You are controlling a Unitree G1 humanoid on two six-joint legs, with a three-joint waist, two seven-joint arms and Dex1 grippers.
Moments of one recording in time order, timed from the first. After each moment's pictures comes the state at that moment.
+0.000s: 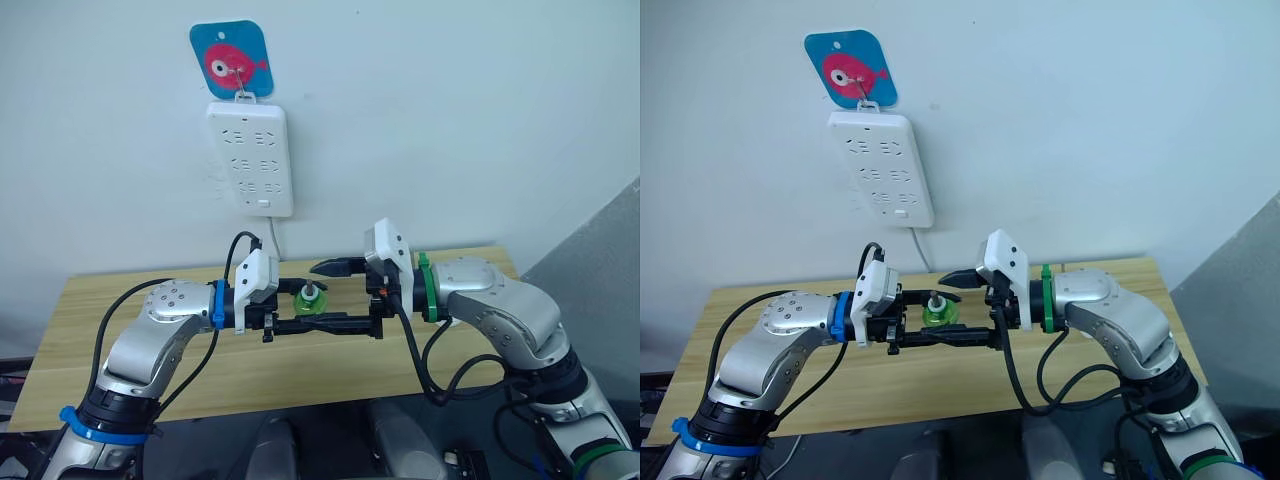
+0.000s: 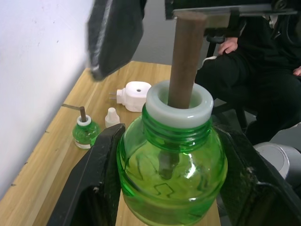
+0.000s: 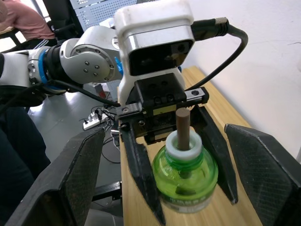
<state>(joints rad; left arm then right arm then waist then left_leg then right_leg) -0.26 0.66 -0.09 -0.24 -0.47 0.34 -1.17 -0.56 -0.43 0.32 -0.41 0.60 0.76 0.84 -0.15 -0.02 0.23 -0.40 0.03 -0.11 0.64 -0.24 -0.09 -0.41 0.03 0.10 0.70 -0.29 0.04</state>
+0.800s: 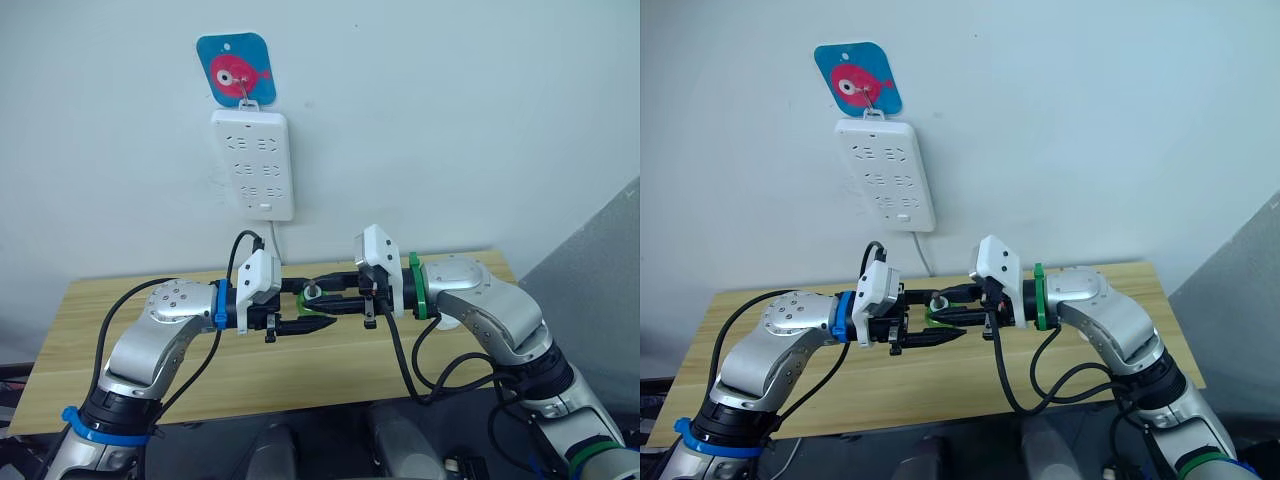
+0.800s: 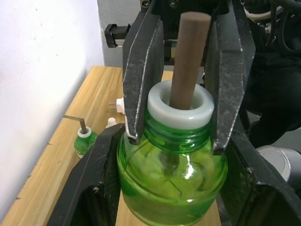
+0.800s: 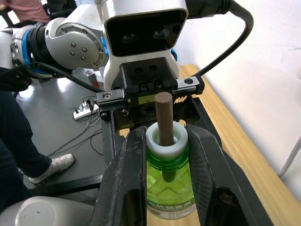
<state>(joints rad) -0.26 0.65 -0.09 -0.26 -0.46 0.34 -1.16 -0.57 -0.42 0.37 -0.34 0.46 0.65 0.92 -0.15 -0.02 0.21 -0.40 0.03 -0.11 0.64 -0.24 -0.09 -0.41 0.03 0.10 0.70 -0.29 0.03</state>
